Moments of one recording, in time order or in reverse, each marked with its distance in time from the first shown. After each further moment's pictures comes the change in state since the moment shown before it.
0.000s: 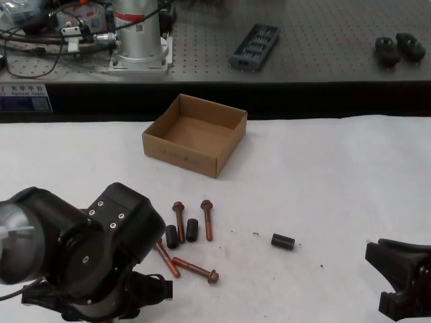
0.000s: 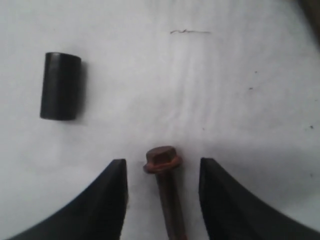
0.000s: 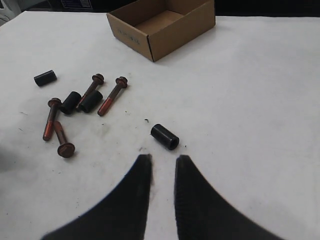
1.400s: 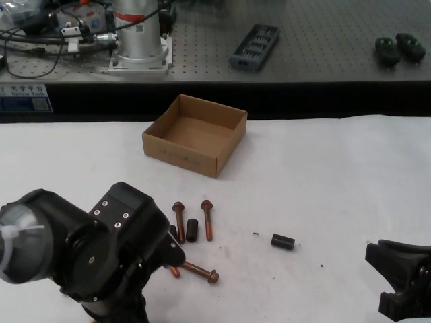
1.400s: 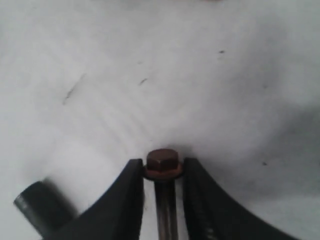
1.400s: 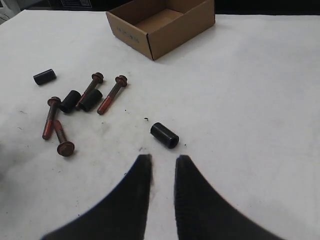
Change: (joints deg) left arm 0.0 1.8 -0.3 -4.0 3.6 54.6; right arm 0.0 0.0 0.0 0.3 0.0 0.0
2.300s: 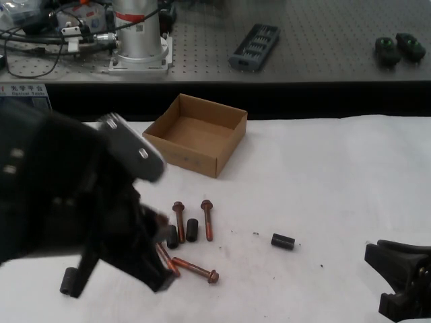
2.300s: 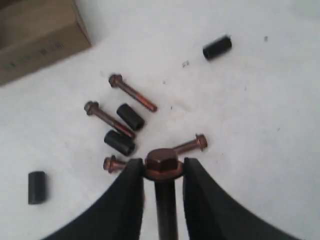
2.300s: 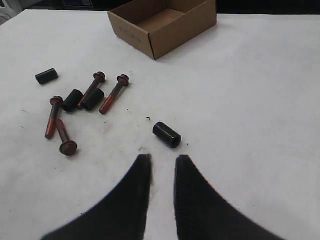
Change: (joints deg) left arm 2.1 -22.2 0.3 -6.5 18.2 -1.1; right arm 0.0 0.0 0.0 0.0 -3.0 0.0
